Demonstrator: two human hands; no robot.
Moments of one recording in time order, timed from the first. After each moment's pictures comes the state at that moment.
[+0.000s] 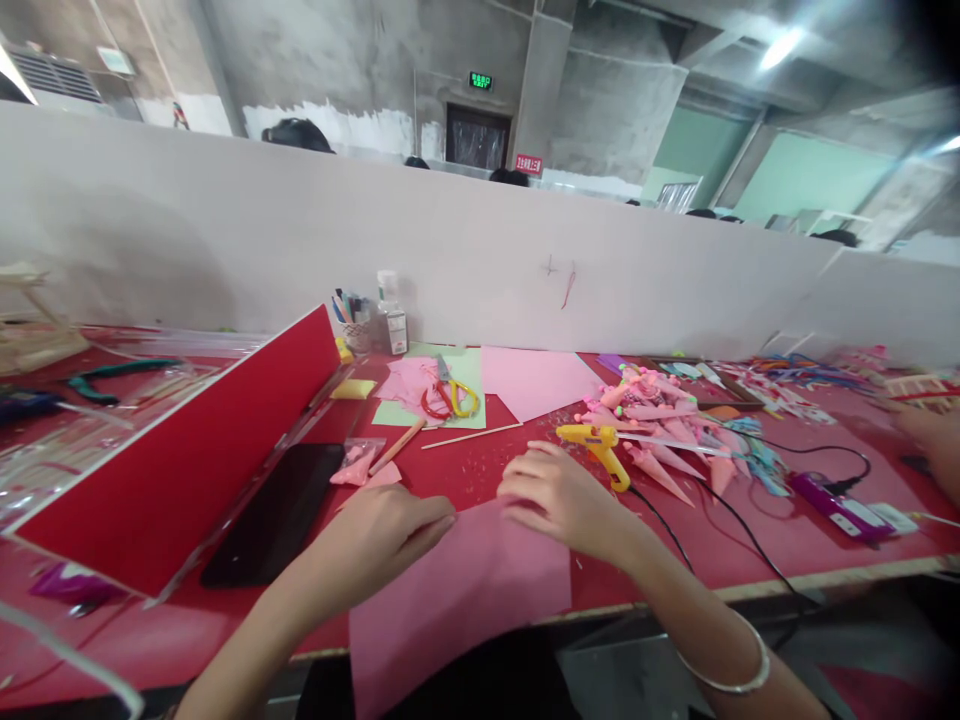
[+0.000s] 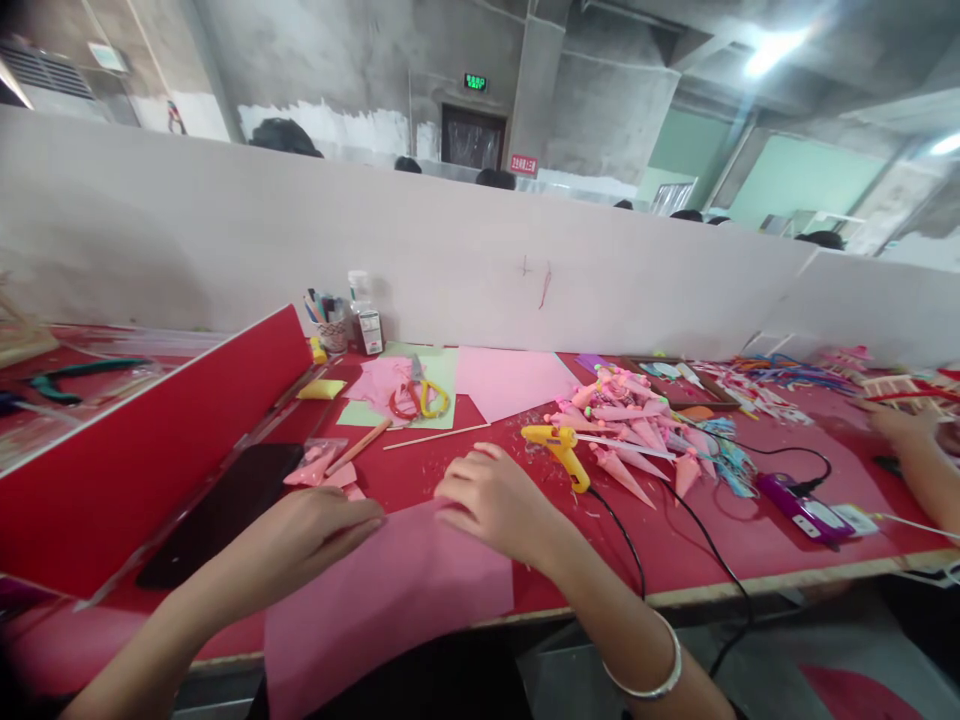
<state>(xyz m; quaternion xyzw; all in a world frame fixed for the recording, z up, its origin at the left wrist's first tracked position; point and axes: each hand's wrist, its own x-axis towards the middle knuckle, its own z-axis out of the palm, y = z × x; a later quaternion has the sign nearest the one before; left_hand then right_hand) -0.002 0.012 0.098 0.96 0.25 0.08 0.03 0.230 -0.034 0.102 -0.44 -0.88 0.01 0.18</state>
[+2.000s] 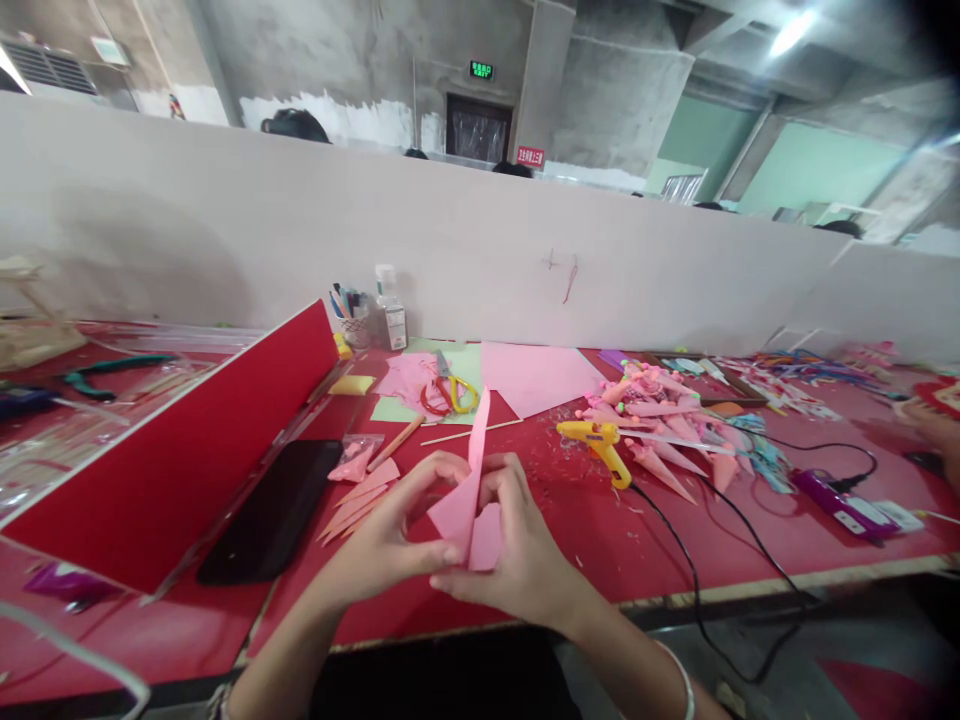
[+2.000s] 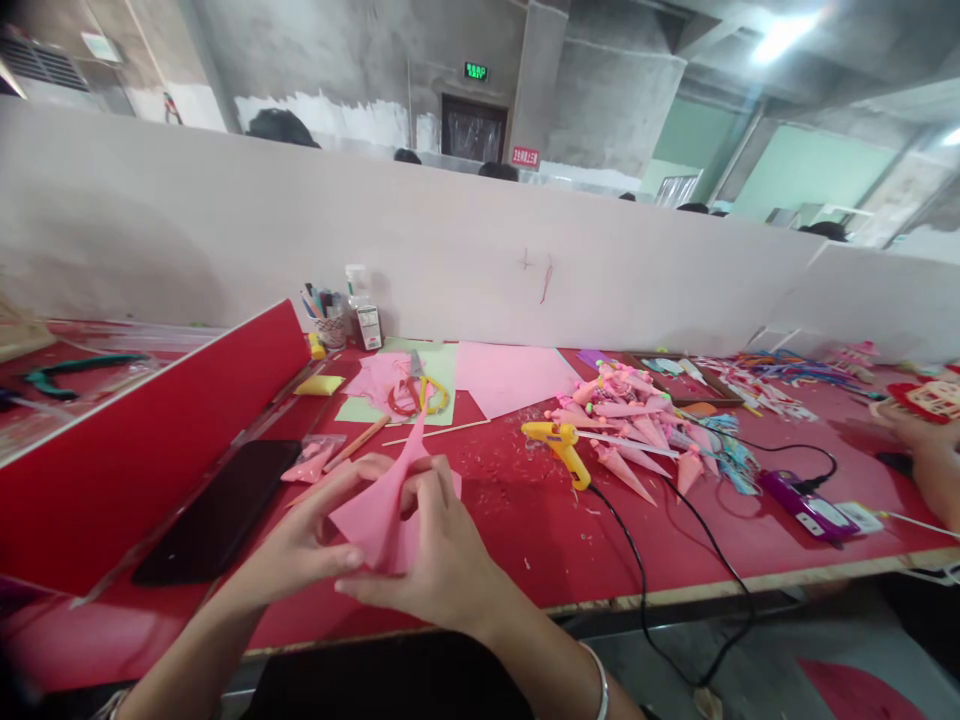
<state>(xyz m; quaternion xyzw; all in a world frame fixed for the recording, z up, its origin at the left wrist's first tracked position) 0.010 0.013 0.076 0.78 0.17 0.35 0.49 0.169 -0.052 0.072 -0.49 -0.70 0.21 0.47</state>
